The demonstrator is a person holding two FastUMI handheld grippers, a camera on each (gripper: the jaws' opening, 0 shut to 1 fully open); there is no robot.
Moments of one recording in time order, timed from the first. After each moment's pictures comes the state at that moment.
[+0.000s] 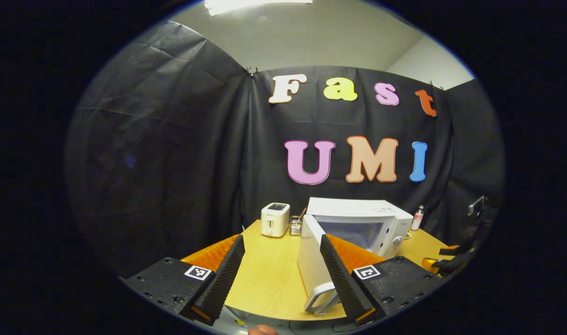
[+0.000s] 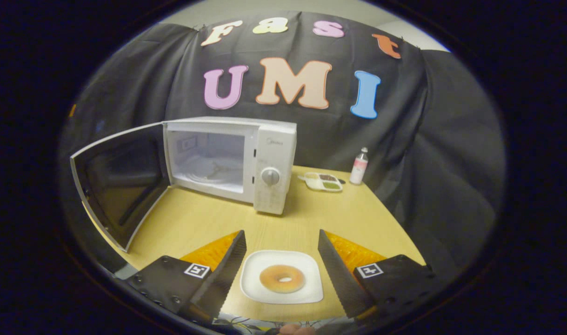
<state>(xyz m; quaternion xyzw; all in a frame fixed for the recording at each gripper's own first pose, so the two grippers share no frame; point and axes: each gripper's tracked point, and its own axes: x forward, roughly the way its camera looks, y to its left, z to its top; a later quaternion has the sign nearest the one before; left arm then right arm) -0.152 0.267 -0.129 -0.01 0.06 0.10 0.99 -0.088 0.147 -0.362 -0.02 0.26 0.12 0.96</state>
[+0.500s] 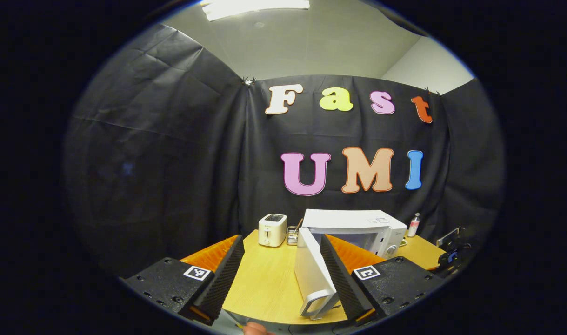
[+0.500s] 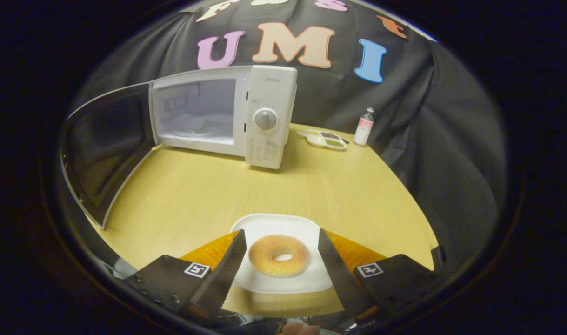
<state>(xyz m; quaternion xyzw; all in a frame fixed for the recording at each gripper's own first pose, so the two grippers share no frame) -0.158 0.252 -0.111 -0.01 0.04 0.09 1.00 -0.093 0.143 -0.450 -0.05 0.37 0.10 0.92</state>
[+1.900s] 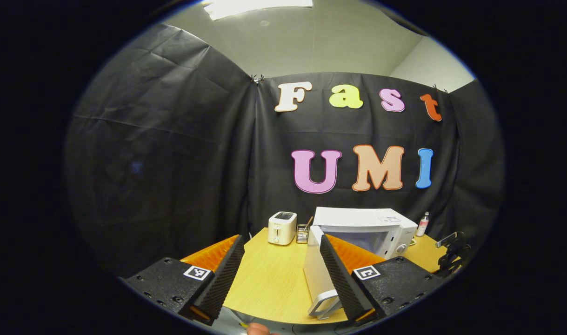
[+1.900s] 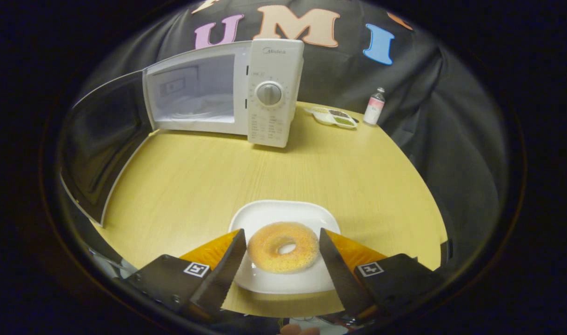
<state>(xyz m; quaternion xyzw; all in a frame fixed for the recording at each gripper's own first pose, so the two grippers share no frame) -0.156 0.271 -0.123 -0.01 0.05 0.11 0.99 -0.094 0.154 -0.470 -0.05 0.42 0.11 0.90</state>
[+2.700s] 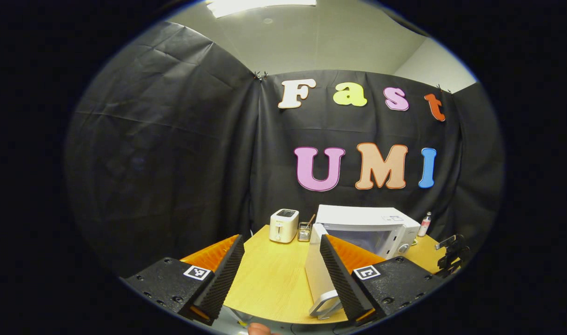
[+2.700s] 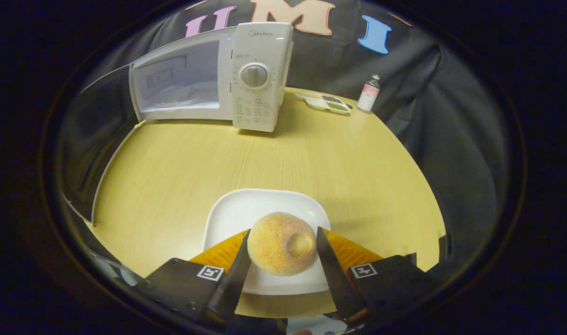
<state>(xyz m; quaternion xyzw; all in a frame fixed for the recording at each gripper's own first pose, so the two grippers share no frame) -0.156 0.277 -0.129 -0.01 0.06 0.12 0.99 -0.095 0.144 -0.493 -0.06 0.46 0.09 0.88</state>
